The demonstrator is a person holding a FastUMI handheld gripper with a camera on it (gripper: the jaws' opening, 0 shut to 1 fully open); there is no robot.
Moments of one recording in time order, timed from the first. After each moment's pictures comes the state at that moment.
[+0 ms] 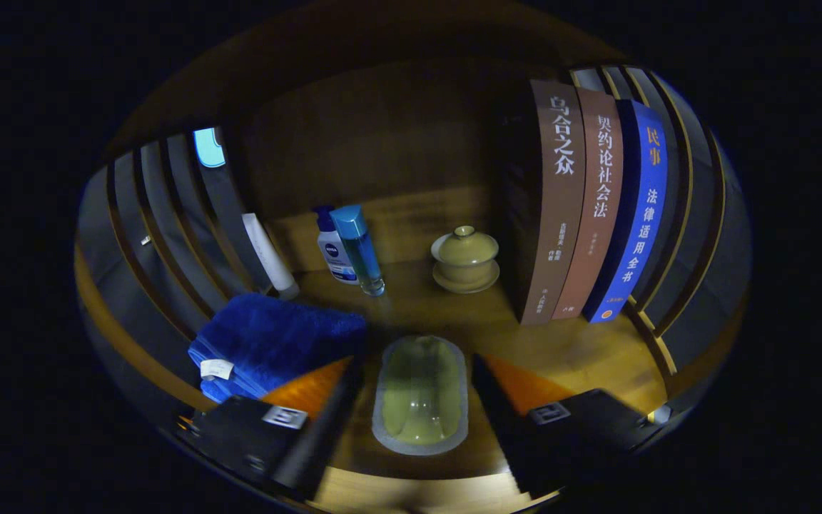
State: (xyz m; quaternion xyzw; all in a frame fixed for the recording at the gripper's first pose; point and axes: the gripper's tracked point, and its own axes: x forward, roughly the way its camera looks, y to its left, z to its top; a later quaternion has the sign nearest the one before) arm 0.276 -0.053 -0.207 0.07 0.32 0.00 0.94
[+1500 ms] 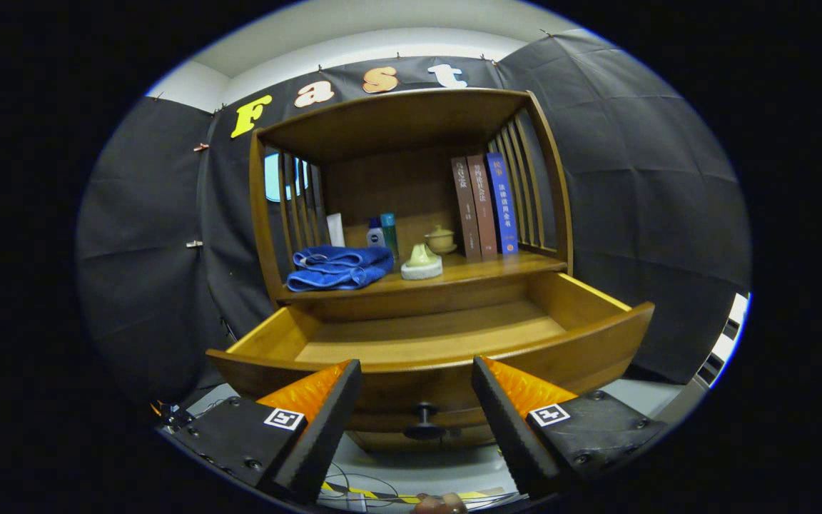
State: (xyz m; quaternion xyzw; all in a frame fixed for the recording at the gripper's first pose) arm -0.064 -0.026 -0.257 0.06 0.14 -0.03 0.99
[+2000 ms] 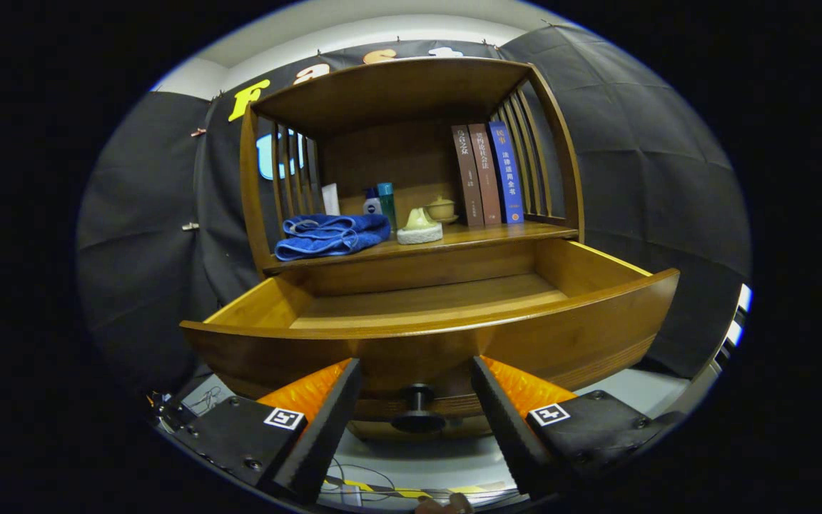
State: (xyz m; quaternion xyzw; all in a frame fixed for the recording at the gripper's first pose) arm -0.046 -0.026 -0.295 0.05 0.17 -0.03 0.98
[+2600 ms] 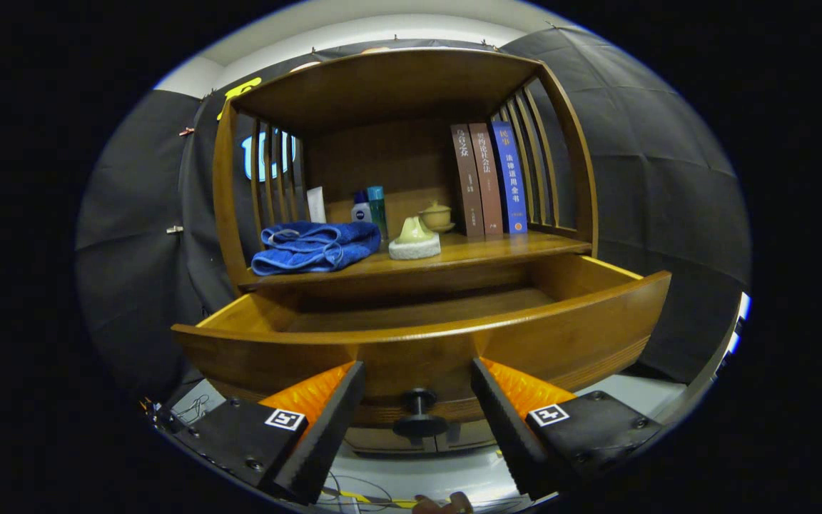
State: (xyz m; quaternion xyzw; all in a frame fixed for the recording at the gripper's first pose) arm 0.024 -0.027 -0.293 0.05 0.17 -0.05 0.98
